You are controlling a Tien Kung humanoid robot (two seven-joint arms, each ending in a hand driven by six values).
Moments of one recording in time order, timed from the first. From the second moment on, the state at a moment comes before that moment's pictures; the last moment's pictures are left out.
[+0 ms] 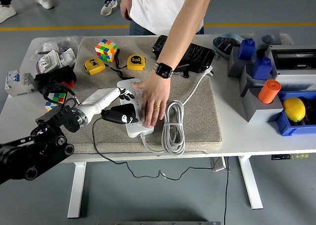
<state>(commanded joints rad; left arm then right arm) -0.62 0.38 -0.52 -1.13 1.66 0.21 0.07 -0.04 -0.36 0.89 0.43 -0.32 -0.12 0.25</state>
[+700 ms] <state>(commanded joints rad) -0.64 0.38 -0.50 -1.11 1.71 0.21 0.11 -0.04 -0.35 0.91 0.43 -0.32 -0.12 0.25</state>
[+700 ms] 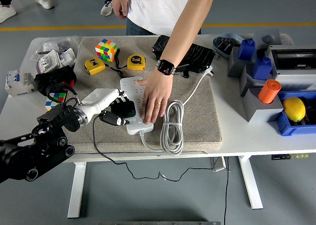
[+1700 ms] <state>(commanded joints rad) -0.60 0.39 -0.66 -1.17 1.53 0.31 -0.06 -0.03 -0.34 0.92 0.43 -0.32 -0.12 0.25</state>
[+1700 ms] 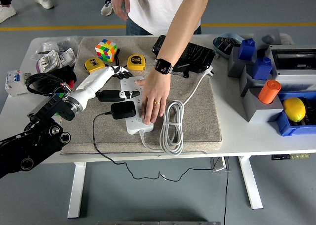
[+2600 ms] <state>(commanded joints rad) -0.48 0.38 -0.91 -1.10 1.32 0.37 -0.23 -0.03 -0.34 0.91 0.41 -0.30 -0.12 0.24</state>
